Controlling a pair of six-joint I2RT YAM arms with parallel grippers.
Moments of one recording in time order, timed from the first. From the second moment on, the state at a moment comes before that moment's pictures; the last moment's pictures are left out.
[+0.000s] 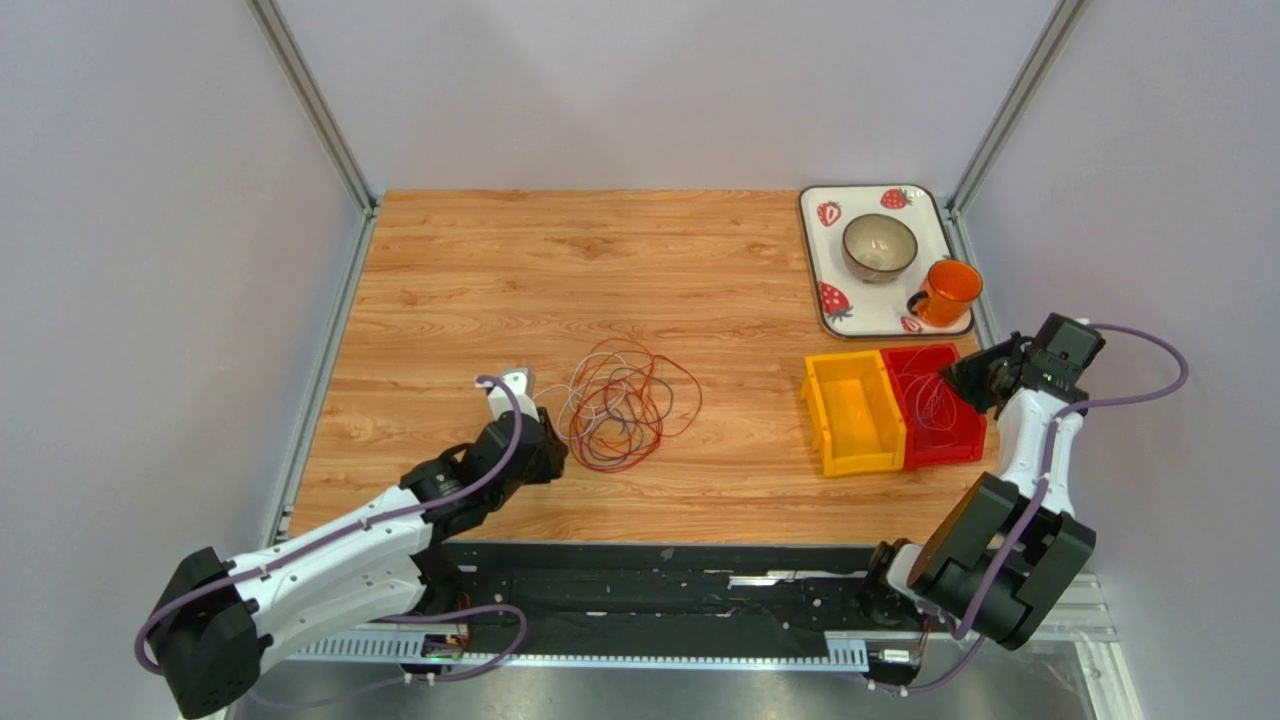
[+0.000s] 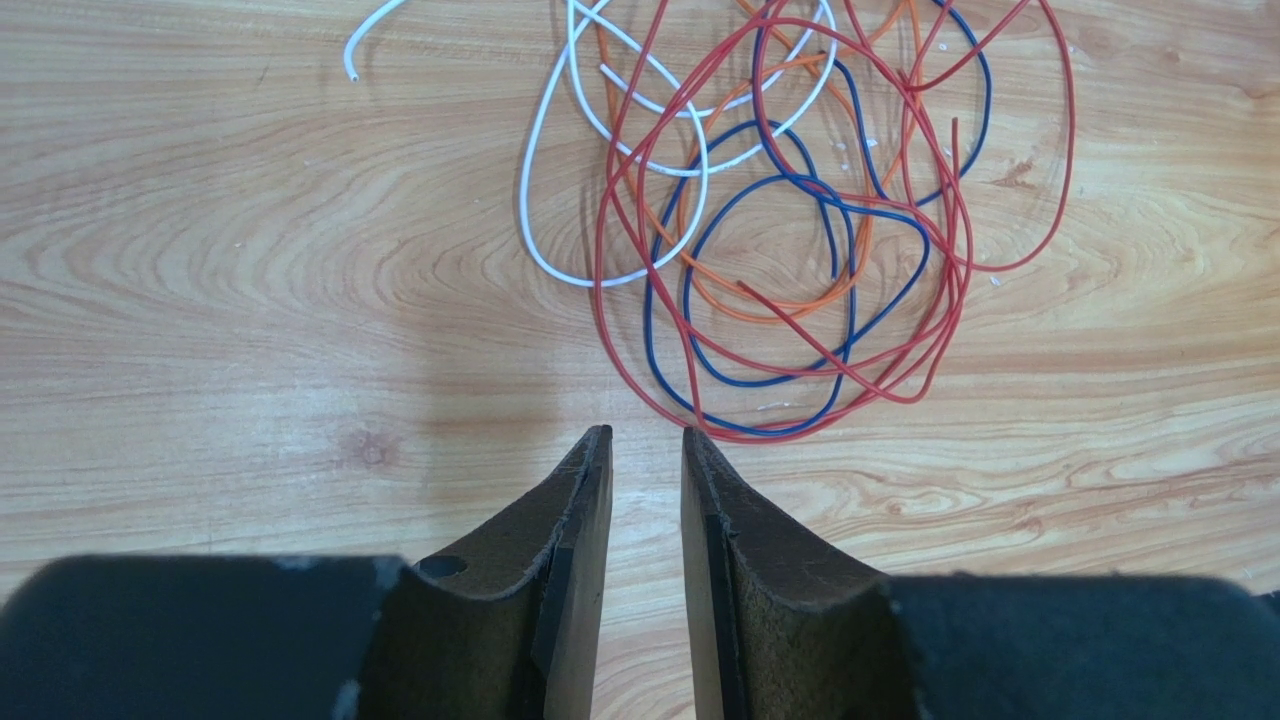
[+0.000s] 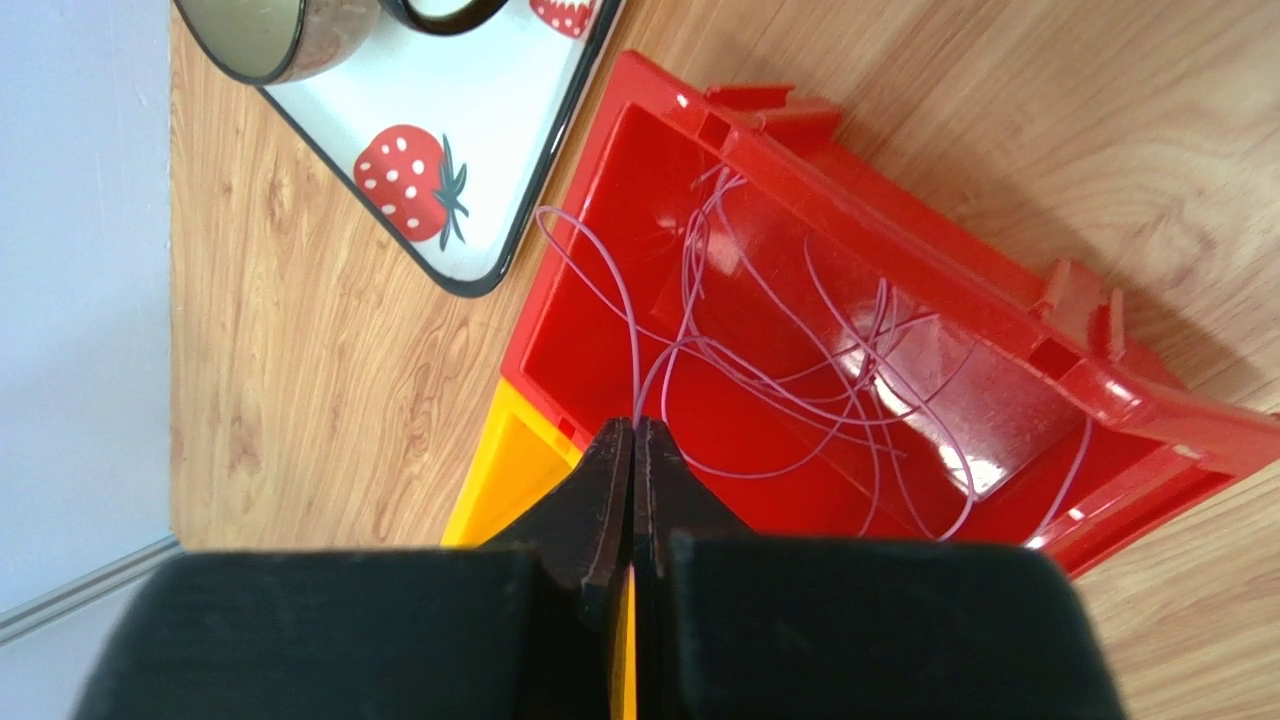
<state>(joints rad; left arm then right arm) -0.83 0.83 0.37 -0.23 -0.37 -0.75 -0.60 1.24 0.86 -0.45 -0.34 0.66</state>
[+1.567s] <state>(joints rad) -0.83 0.77 0.35 -0.22 -0.37 -0.75 -0.09 1.20 1.12 -0.65 0.26 0.52</state>
